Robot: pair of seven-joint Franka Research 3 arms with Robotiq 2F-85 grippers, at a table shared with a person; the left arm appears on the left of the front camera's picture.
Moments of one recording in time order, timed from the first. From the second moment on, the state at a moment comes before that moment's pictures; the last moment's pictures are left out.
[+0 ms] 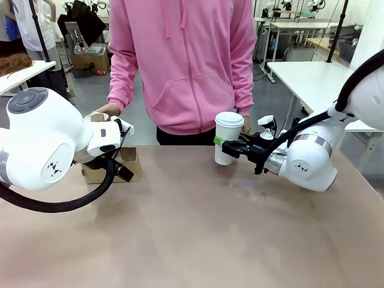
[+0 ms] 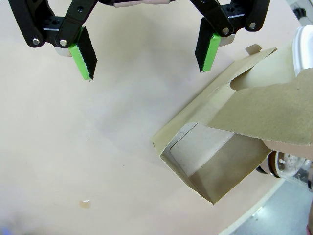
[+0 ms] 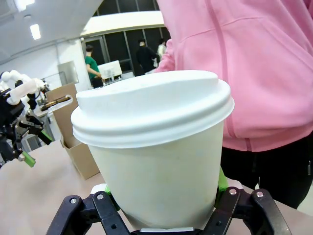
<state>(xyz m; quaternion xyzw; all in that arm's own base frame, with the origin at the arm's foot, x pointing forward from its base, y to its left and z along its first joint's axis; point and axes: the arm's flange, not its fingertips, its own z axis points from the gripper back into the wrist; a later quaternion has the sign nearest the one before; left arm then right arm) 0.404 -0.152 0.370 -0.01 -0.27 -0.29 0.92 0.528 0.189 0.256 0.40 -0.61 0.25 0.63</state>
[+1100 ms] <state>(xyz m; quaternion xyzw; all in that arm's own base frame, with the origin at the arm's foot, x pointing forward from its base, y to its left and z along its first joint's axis) 0.404 -0.153 0.371 -0.01 -0.27 -0.29 0.92 0.405 0.109 0.509 0.40 -0.60 0.28 0.63</state>
